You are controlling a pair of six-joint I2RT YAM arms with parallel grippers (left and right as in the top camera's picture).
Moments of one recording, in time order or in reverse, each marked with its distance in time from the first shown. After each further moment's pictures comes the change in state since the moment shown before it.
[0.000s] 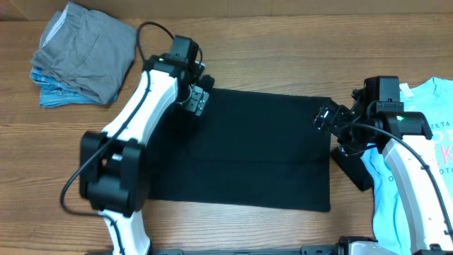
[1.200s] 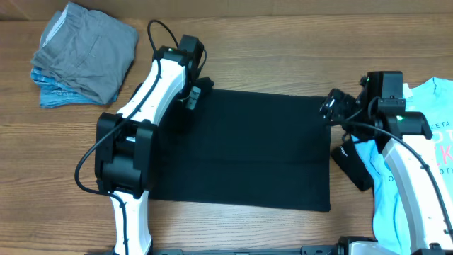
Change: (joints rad) left arm 0.000 0.152 0.198 -0.207 -0.157 -0.063; right arm 0.000 0.009 0.000 0.195 0.130 -0.018
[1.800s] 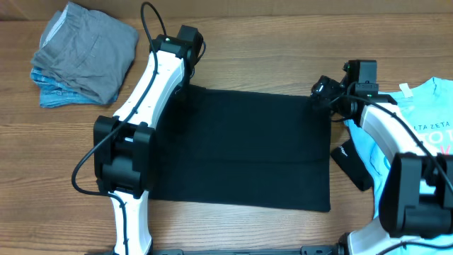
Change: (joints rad) left arm 0.000 0.000 0.110 -0.140 -0.268 -0.162; right arm -0.018 0.415 0.003 0.448 0.042 -0.068
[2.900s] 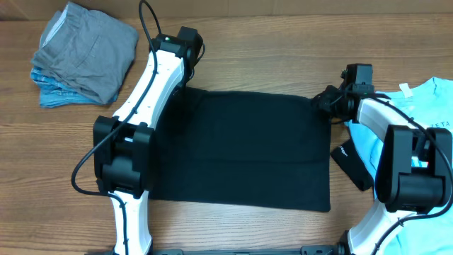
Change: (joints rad) left arm 0.001 0.000 0.006 -0.064 -0.043 -0.062; right arm -0.035 0.167 0.044 0.008 -0.028 -0.023
